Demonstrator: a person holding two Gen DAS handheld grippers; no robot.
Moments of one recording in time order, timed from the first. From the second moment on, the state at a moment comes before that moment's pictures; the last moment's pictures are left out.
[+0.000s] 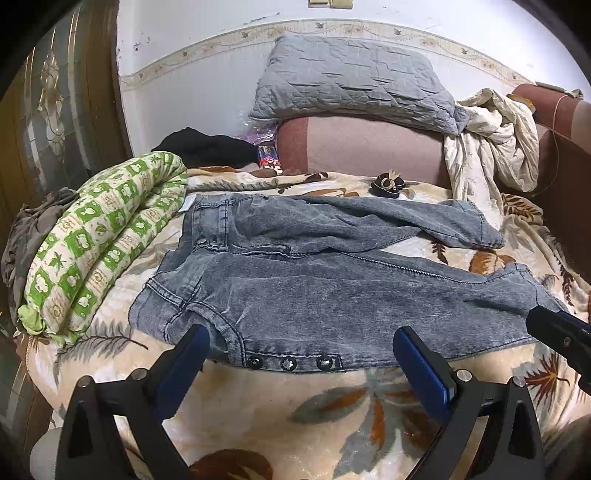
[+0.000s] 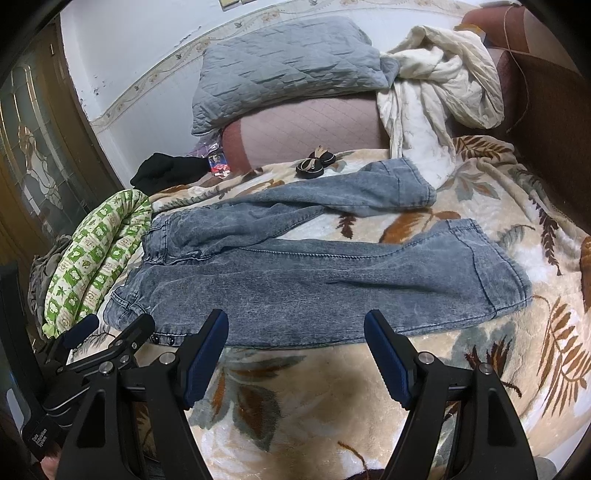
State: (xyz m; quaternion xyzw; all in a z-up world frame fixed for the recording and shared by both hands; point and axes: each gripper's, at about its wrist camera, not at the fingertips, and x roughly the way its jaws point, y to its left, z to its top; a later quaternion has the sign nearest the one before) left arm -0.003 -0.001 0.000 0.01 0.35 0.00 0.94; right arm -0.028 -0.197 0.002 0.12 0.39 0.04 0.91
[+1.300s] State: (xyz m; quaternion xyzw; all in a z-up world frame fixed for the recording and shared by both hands) left arm -0.003 -0.002 0.004 0.01 0.35 0.00 0.94; right arm -0.027 -0.201 0.002 0.13 0.38 0.03 0.91
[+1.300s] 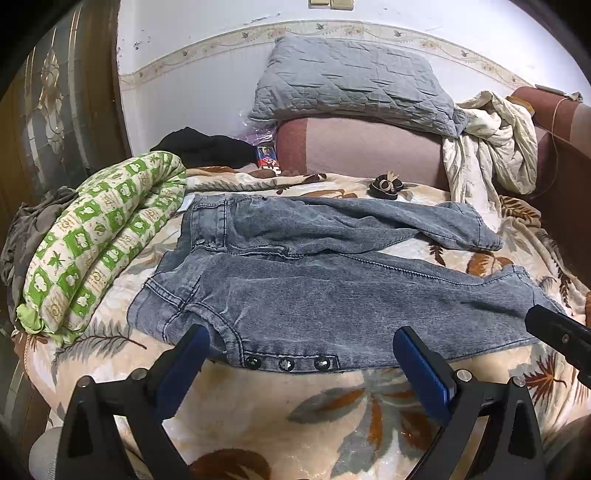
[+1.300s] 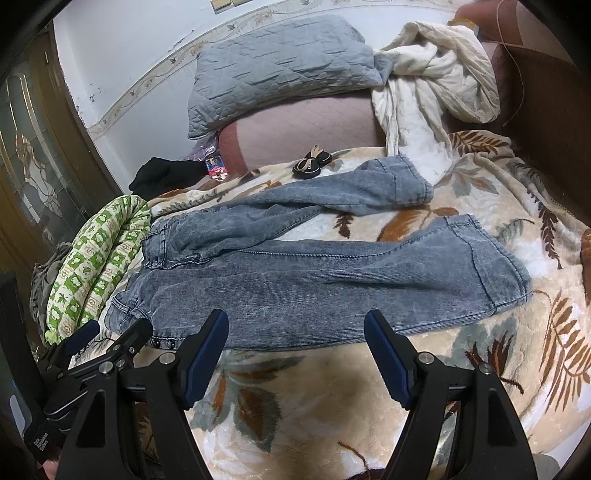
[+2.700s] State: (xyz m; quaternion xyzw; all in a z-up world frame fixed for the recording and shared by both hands) left arm 0.198 -0.050 0.057 -0.04 0.41 -0.09 0.91; right arm 0.198 -0.283 0.042 0.15 0.45 0.02 0.88
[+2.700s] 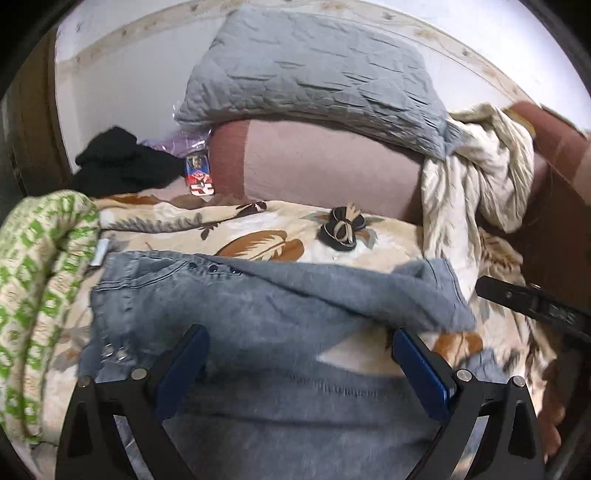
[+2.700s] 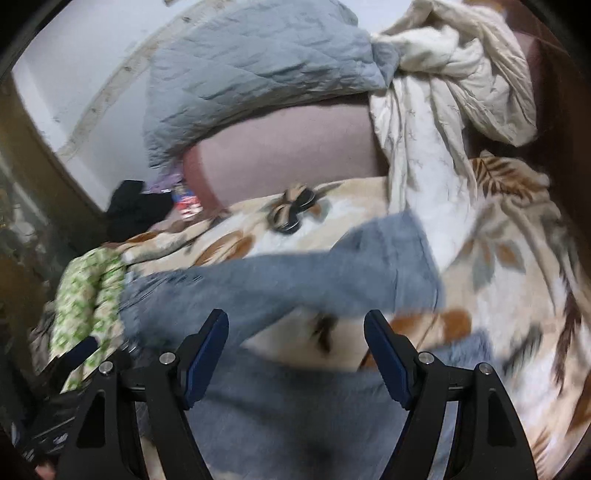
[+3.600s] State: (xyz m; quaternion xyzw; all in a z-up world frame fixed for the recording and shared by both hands) left arm 0.223 -0.024 -0.001 -0.16 0.48 -0.13 0.85; right arm 0.179 -0.397 -0.003 0.39 0.43 -0.03 0.81
